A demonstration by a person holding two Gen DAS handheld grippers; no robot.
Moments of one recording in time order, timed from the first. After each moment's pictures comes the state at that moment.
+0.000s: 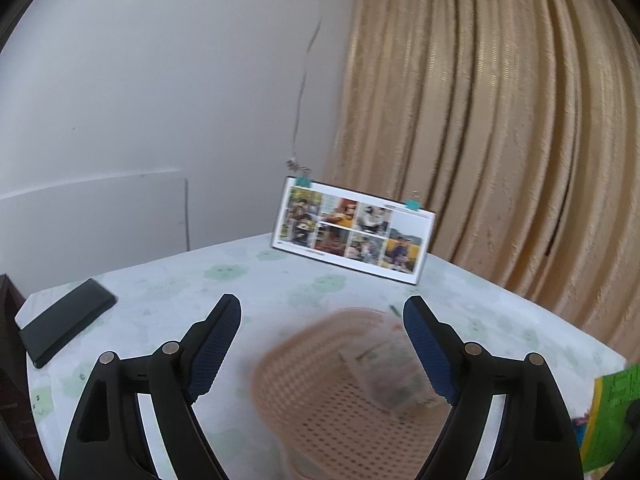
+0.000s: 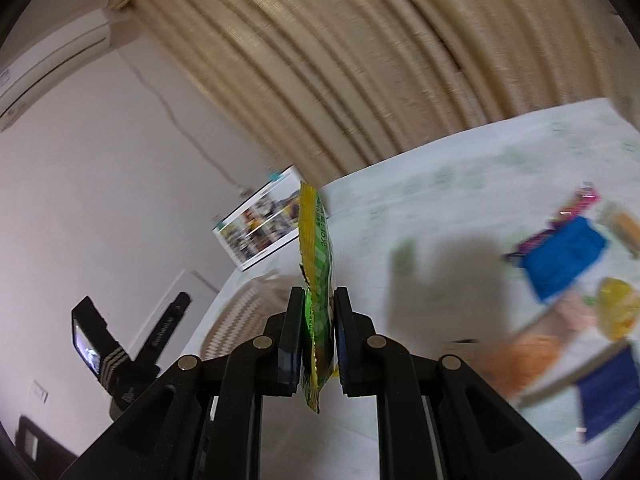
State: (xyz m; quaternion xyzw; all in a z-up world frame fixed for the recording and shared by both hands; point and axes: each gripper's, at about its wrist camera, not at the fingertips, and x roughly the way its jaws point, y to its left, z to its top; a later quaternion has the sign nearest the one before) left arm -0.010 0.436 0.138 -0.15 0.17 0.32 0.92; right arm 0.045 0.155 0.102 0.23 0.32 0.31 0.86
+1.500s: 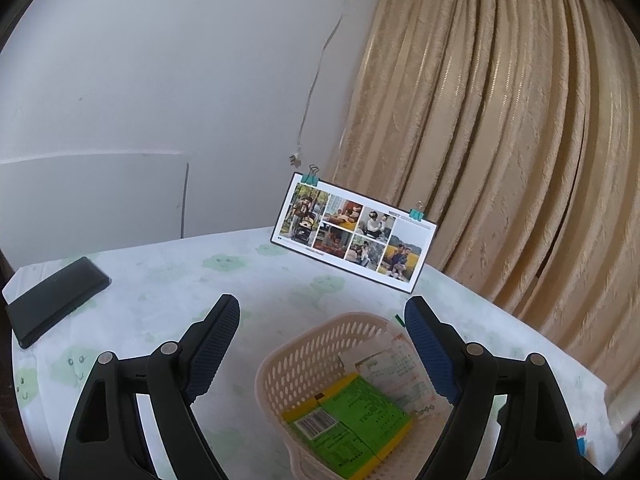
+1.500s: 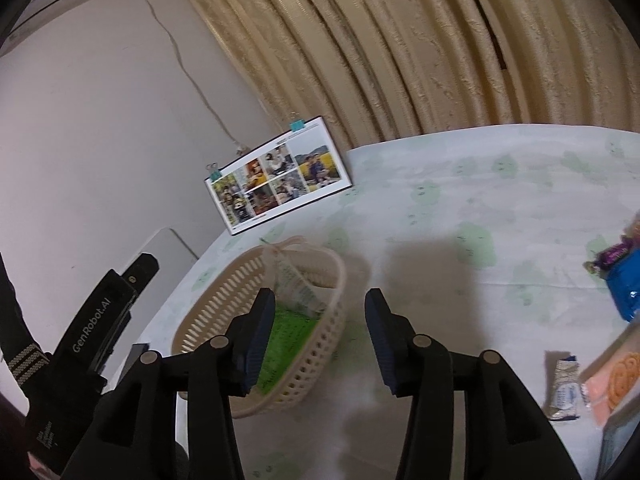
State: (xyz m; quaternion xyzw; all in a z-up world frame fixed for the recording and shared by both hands) left arm -0.018 0.449 0.138 -0.19 0.16 0.30 0.92; right arm 0.070 0.260 0.075 0.14 0.33 0.30 0.88
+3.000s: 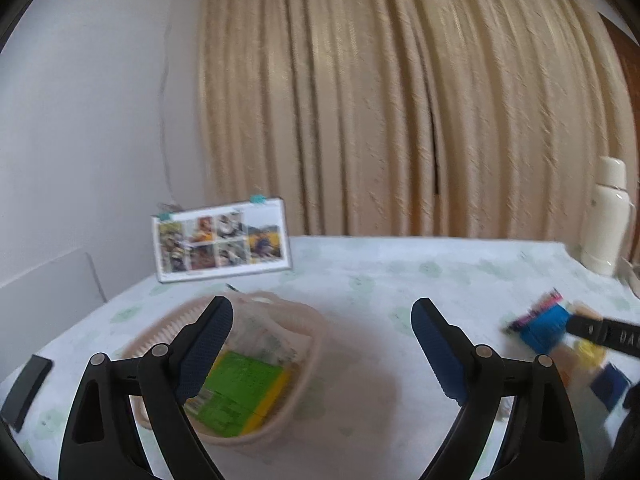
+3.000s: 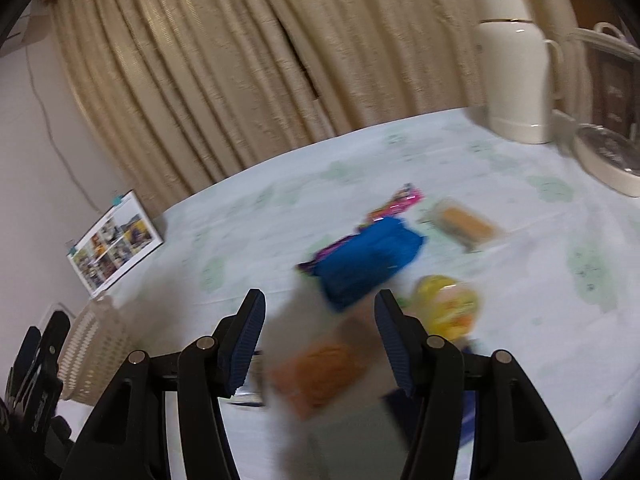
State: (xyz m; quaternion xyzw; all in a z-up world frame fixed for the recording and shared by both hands) left arm 0.006 0.305 0.123 0.02 0.18 0.11 0.98; right arm 0.059 0.062 0.043 0.18 0.32 0.04 0.93
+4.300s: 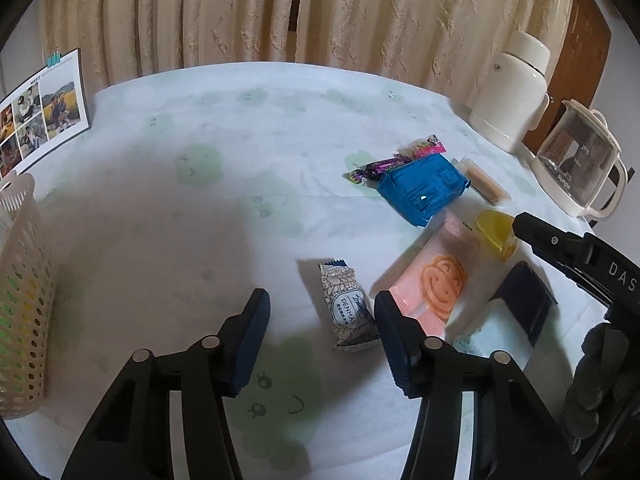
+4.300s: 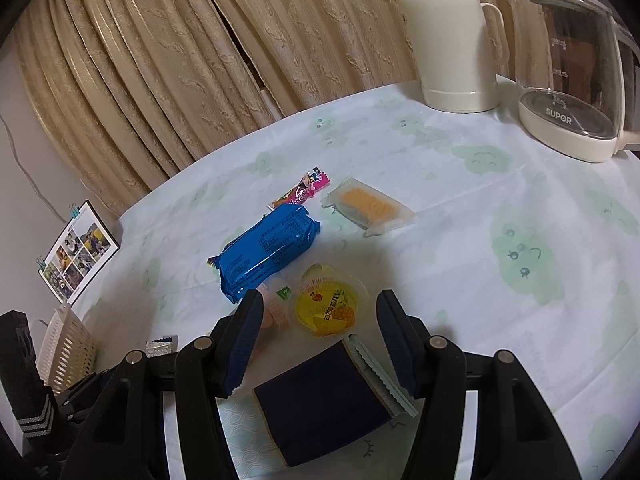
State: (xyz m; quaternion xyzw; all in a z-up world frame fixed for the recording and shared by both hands) left arm 0.087 0.215 0.041 -0.03 0.46 -0.14 0.88; right arm 0.055 0.003 0.021 0.20 0.35 -0.01 0.91
